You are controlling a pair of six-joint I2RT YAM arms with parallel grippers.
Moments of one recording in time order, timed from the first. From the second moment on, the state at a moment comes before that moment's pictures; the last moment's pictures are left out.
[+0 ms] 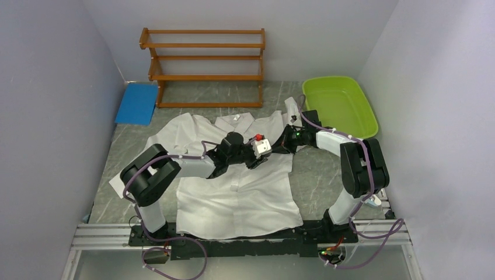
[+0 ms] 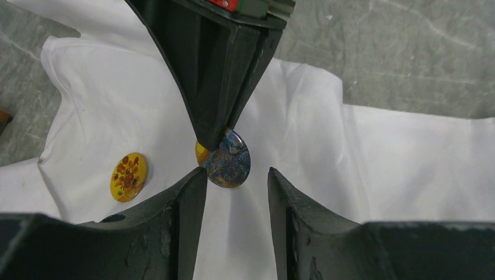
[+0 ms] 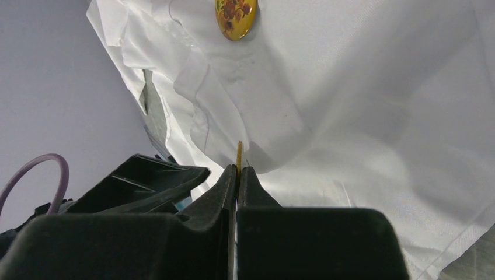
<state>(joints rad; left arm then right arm) -0.84 1.75 0.84 0.56 0.34 0.29 0.20 1.70 0.92 -0.20 -0.72 0.73</state>
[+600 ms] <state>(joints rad) -0.93 1.79 0.87 0.58 0.07 0.42 0.19 1.68 0.92 -0.21 -0.73 0.75</state>
